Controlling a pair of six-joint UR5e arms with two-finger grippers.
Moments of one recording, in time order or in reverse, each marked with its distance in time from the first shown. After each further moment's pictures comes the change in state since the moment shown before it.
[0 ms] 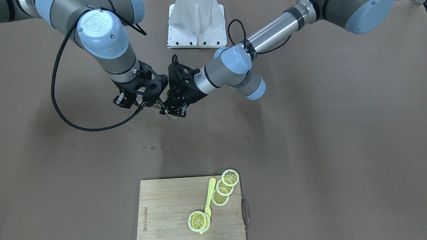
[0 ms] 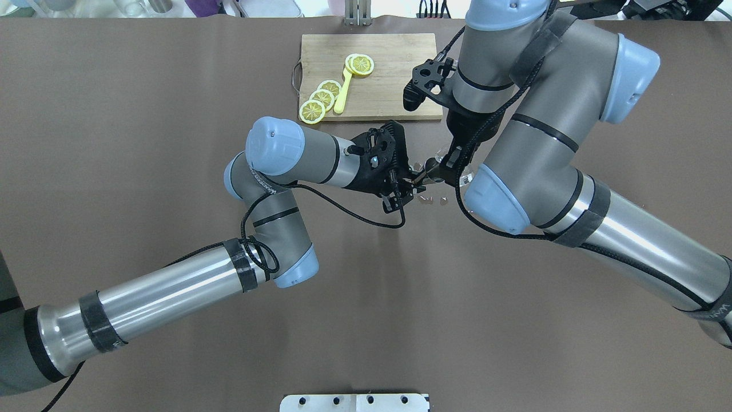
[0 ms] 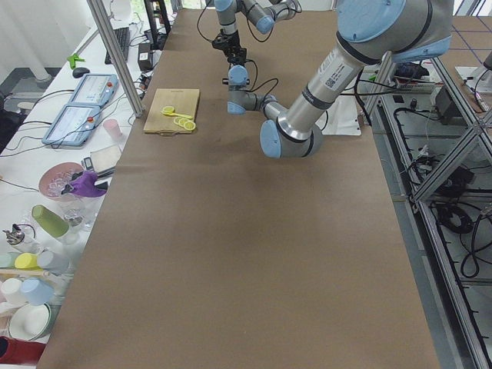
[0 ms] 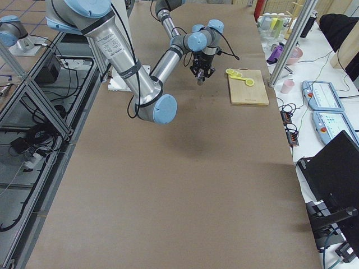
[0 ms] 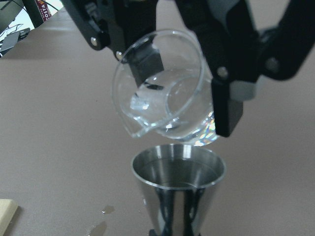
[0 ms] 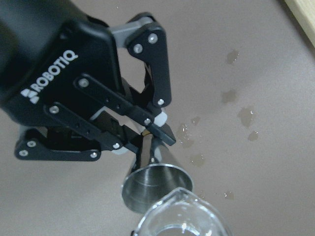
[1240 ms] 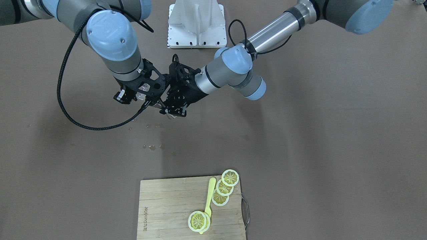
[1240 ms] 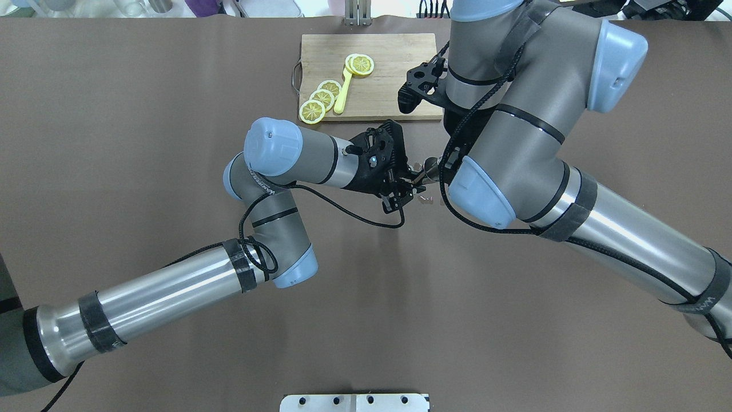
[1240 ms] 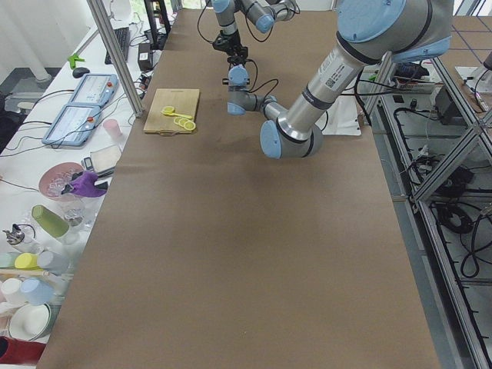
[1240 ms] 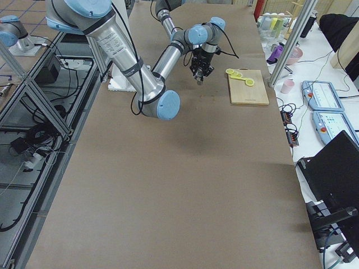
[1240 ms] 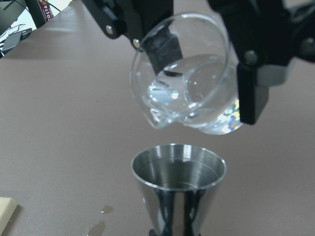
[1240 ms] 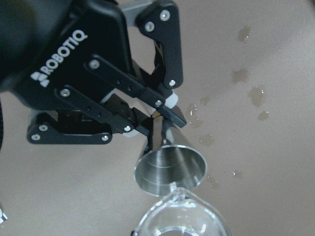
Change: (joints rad) left arm 0.000 0.003 0.000 -0.014 -0.001 -0.021; right arm -0.003 0.042 -0.009 -0.140 0.005 -0.050
